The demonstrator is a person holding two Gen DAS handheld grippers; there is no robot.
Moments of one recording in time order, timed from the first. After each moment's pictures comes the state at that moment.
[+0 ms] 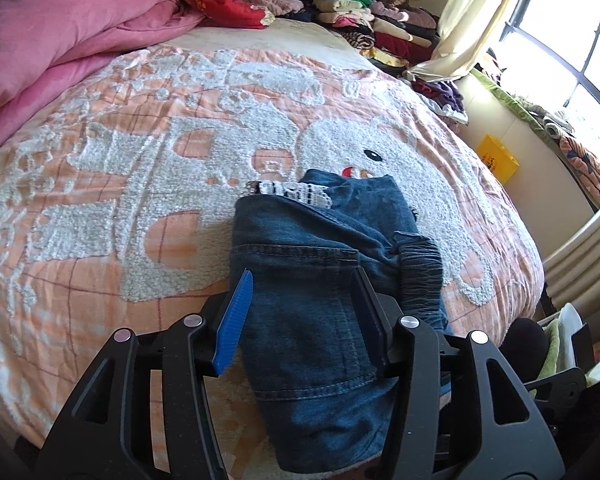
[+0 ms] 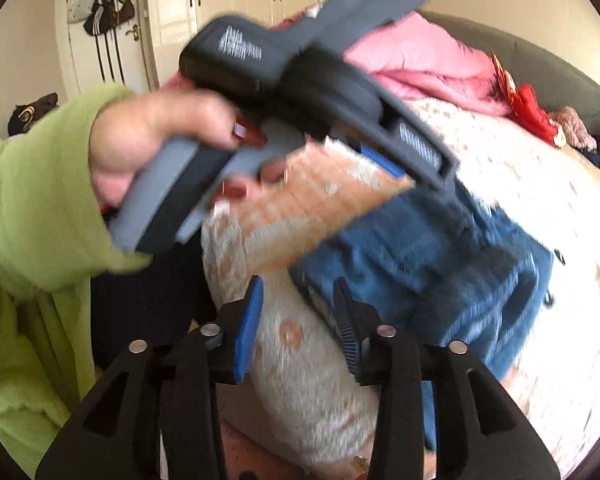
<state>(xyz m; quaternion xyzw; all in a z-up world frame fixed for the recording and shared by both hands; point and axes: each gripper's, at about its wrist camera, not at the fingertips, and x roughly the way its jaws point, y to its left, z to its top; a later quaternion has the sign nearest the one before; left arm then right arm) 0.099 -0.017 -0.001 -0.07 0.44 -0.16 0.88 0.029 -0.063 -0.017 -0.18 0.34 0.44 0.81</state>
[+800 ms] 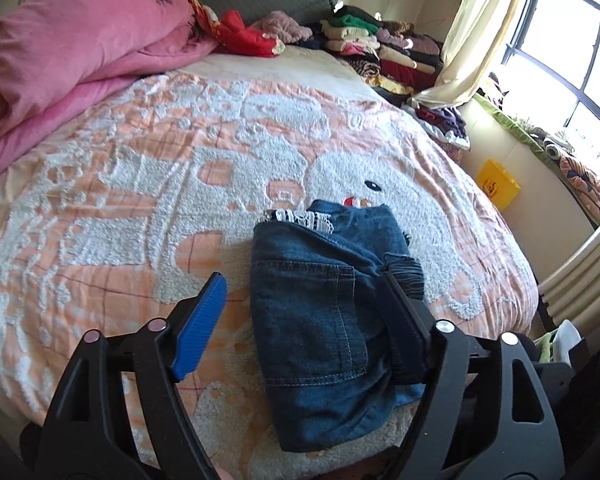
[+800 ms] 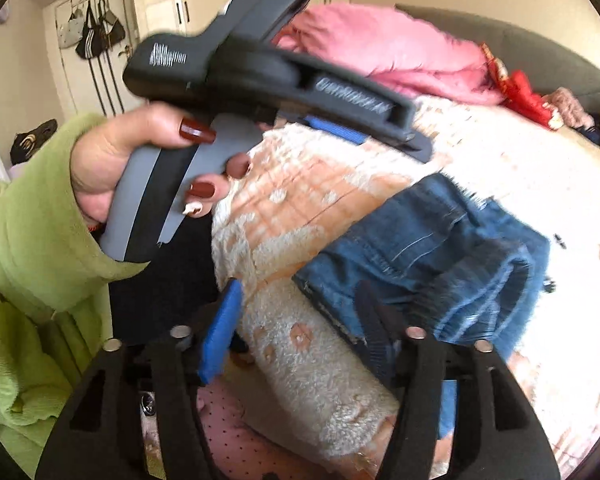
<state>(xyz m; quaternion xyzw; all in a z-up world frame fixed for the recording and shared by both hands) 0.071 -0.003 0.034 -0.08 0.39 -0.14 0.90 0.025 -0.091 0.010 -0.14 0.35 0.44 0.82</state>
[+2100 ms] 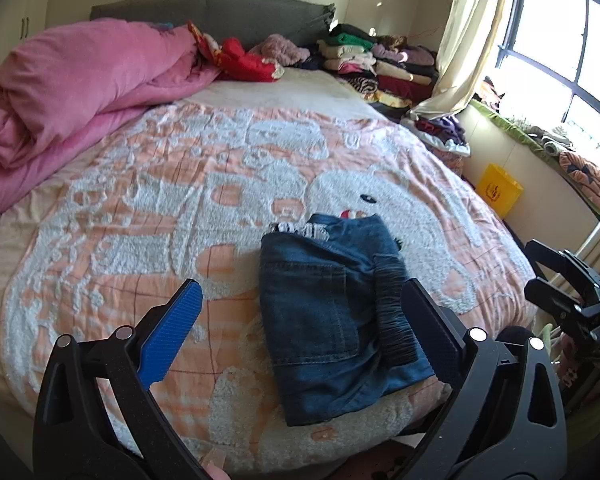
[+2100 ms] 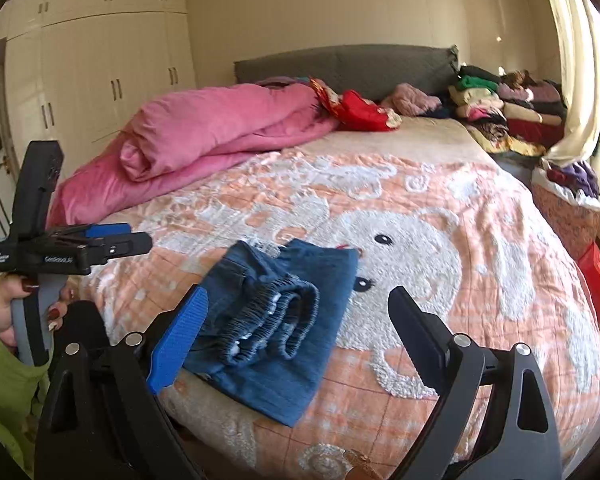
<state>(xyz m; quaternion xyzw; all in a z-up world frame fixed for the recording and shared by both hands) 0.036 -0.001 0.059 -0.06 0.37 -0.13 0.92 0.050 -0.201 0.058 -0.01 0.29 0.20 0.94</state>
